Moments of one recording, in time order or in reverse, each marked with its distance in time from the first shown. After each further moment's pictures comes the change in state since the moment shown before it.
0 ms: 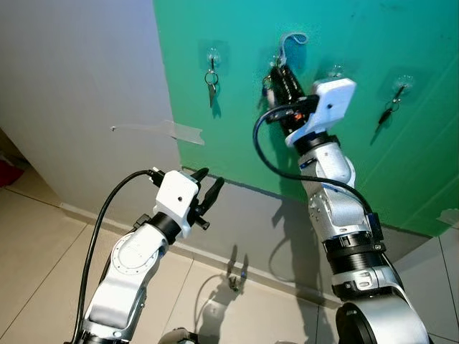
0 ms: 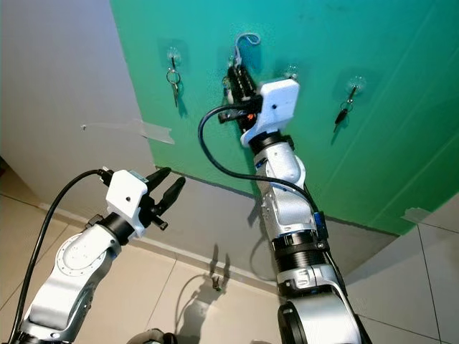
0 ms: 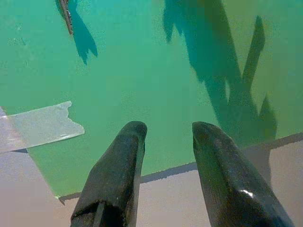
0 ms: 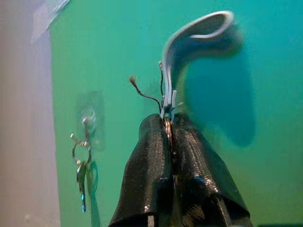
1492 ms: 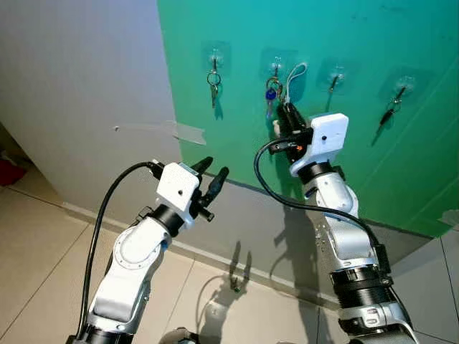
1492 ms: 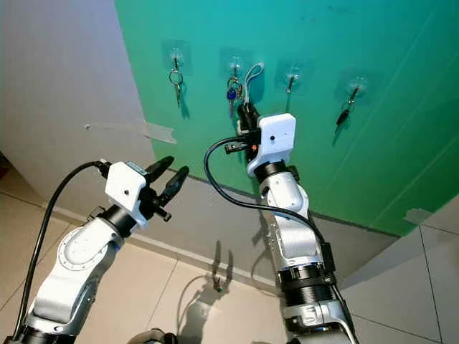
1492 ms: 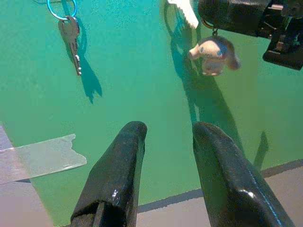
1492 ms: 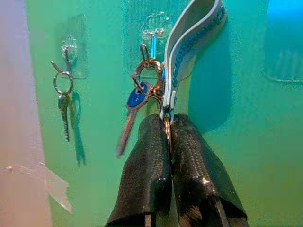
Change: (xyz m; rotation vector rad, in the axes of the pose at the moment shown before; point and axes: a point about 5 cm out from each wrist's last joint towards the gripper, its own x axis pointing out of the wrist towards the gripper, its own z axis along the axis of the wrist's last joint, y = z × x) left arm 0.008 0.000 0.015 -0.002 -0.104 -0.003; right arm -0.040 0.001 -0.023 -0.023 0.156 -0.098
